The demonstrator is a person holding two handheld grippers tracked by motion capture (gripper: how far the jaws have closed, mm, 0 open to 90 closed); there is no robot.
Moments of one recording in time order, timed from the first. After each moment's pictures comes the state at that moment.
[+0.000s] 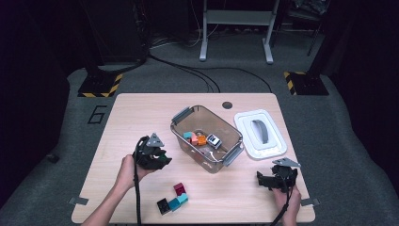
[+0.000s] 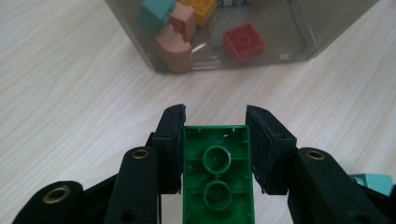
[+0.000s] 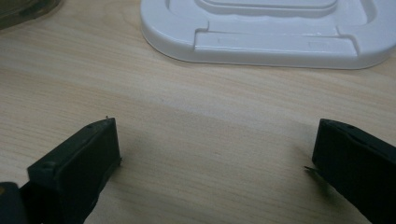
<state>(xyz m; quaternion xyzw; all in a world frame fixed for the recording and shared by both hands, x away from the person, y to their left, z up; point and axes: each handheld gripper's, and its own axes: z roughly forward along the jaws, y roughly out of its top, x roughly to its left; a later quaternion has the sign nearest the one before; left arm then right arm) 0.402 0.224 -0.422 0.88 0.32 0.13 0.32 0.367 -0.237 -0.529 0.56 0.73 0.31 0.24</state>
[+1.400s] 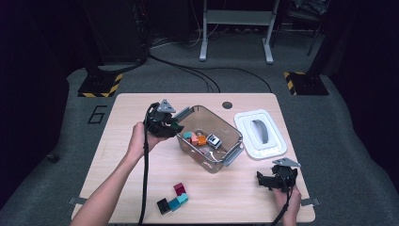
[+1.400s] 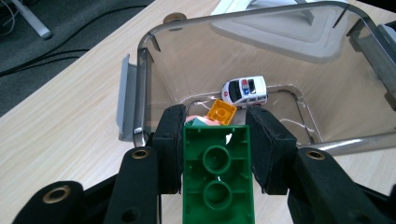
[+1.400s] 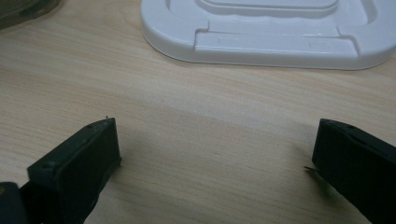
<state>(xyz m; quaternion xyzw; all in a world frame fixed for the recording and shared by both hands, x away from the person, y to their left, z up) 0.458 0.183 -0.347 0.87 0.30 0.17 0.36 0.367 -0.237 -0.529 0.56 0.73 0.31 0.24</state>
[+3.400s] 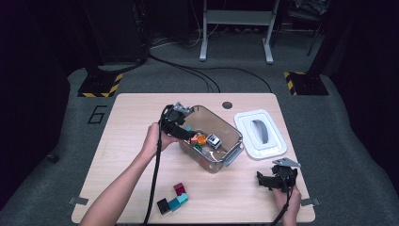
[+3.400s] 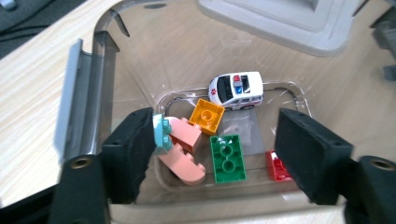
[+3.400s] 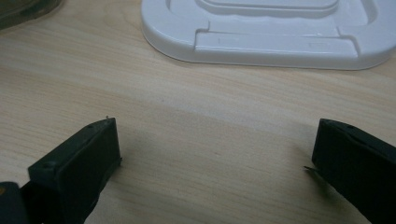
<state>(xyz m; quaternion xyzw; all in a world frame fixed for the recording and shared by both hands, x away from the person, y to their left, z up) 0.478 0.156 -0.376 0.88 0.31 0.13 0.34 0.367 -0.237 -0.529 0.56 0.73 0.31 0.24</state>
